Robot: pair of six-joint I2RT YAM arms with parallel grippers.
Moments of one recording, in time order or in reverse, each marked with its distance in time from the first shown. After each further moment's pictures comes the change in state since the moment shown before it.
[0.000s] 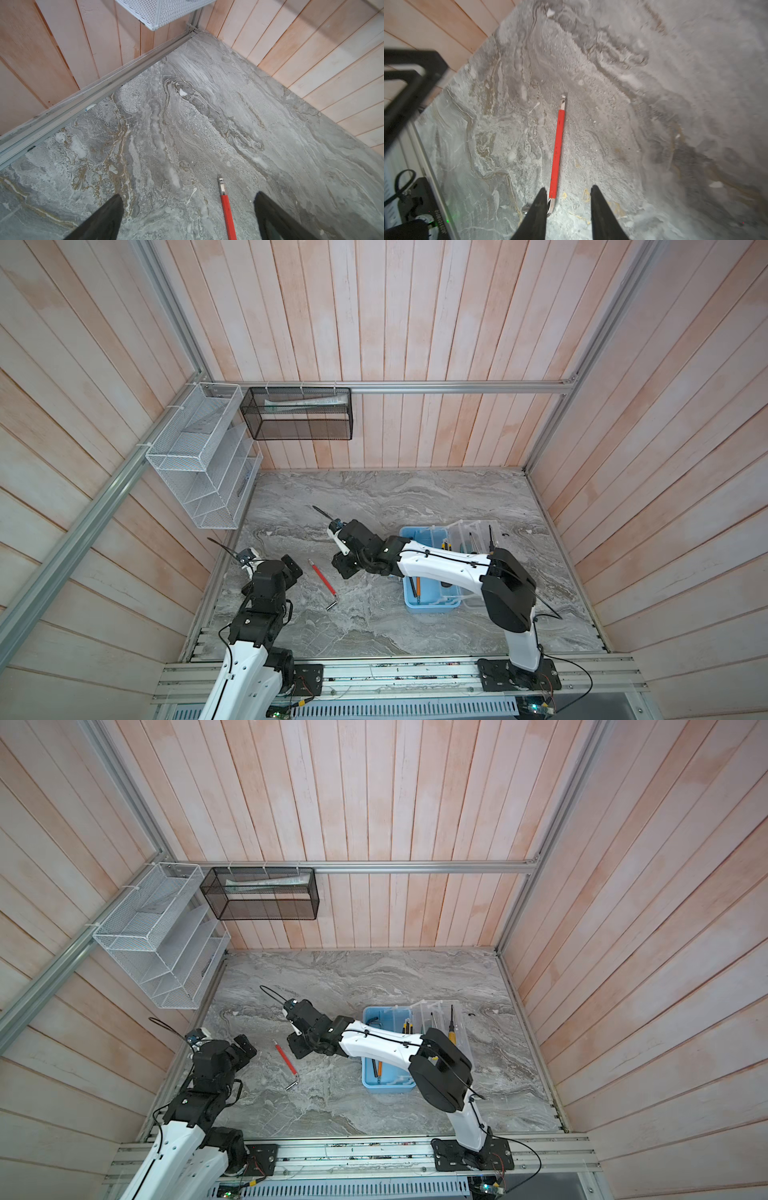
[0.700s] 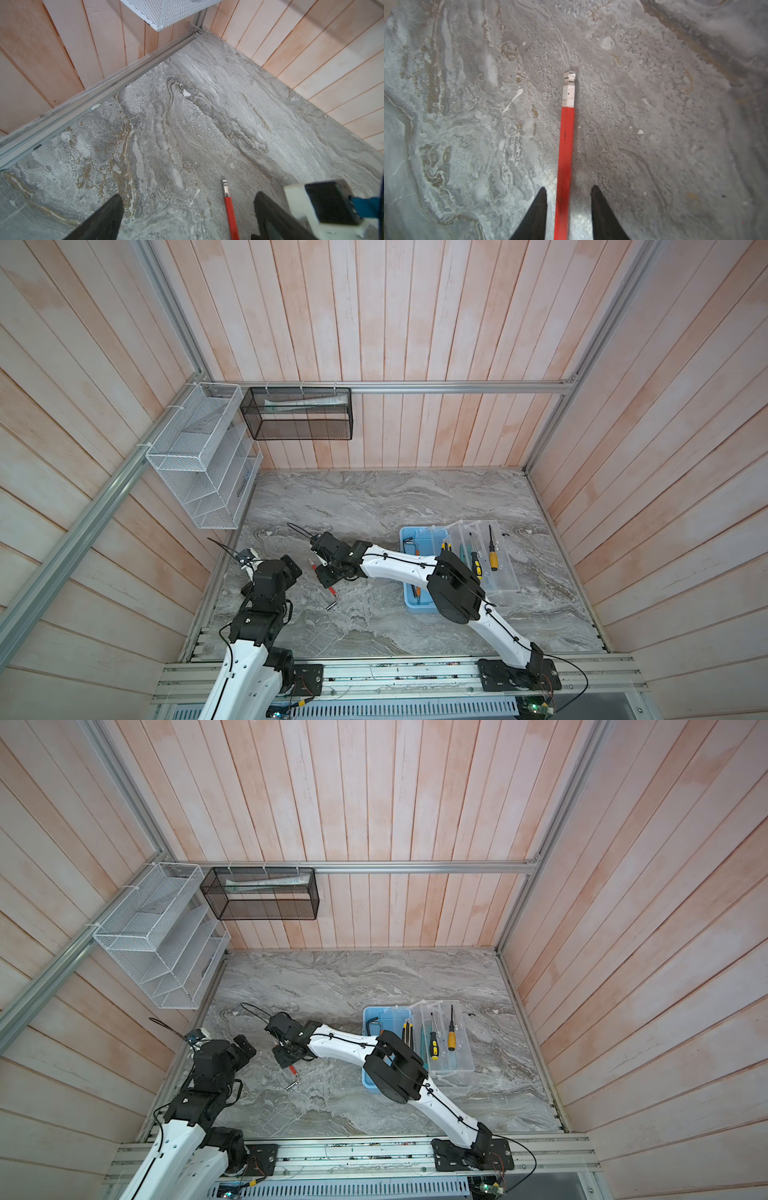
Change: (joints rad) left arm 0.003 0.035 0.000 0.000 -0.015 -0.003; right arm 0.034 0.368 0.417 -0.225 -0.003 0.057
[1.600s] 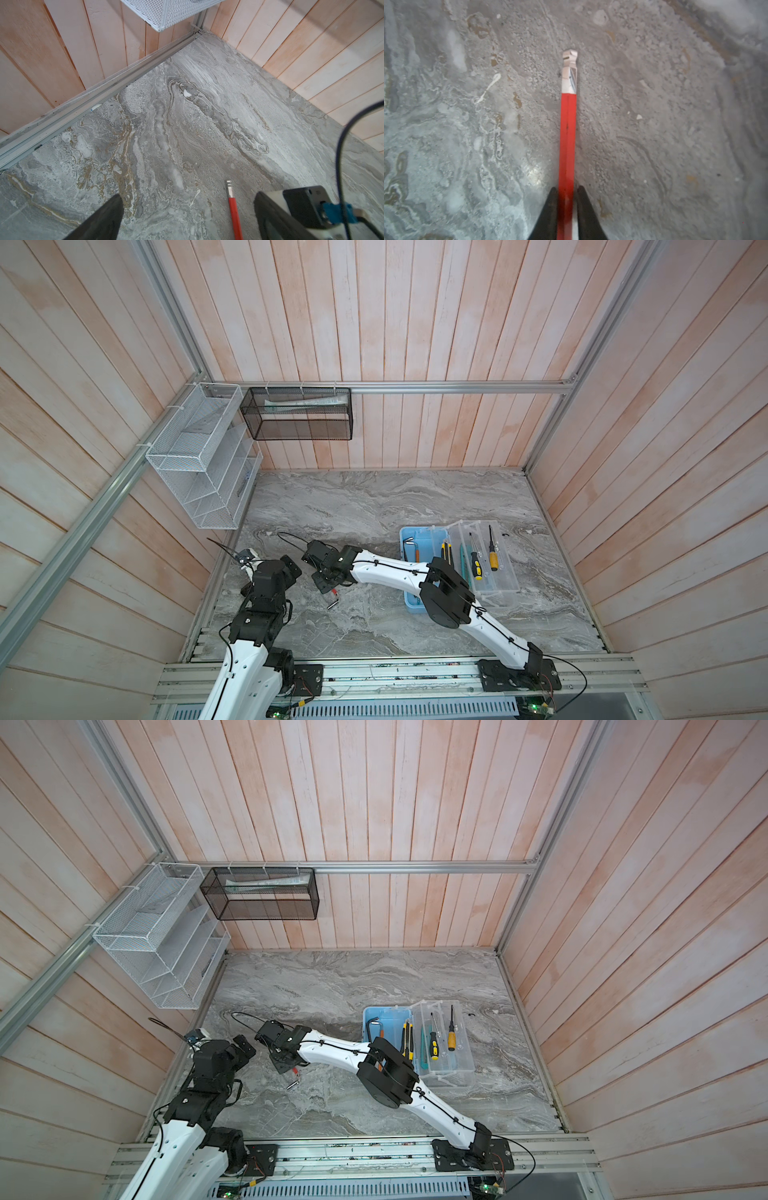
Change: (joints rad) left arm 0.002 -0.013 0.000 0.000 0.001 0.000; right arm 0.045 0.070 0.136 -0.169 0.161 0.025
